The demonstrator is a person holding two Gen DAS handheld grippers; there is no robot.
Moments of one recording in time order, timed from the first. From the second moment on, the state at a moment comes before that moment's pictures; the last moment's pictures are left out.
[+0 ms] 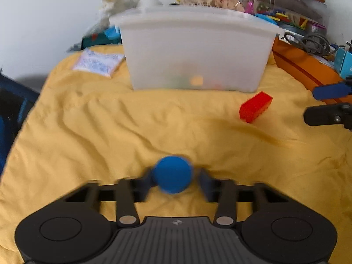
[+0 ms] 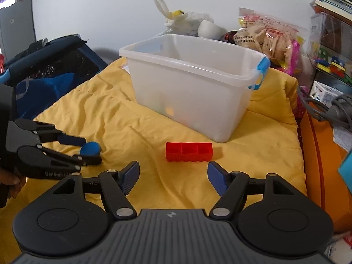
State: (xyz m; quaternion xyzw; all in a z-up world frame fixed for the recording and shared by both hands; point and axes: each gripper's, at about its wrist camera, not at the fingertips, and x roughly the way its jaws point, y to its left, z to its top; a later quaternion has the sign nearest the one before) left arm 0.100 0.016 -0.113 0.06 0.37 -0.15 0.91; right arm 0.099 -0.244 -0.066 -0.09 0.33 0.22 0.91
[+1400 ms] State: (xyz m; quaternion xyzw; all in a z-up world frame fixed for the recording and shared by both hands) left arm 0.033 0.002 -0.111 0.10 0.39 -0.23 0.89; right arm 0.043 -0.240 -0.070 -0.03 0.45 0.24 0.86
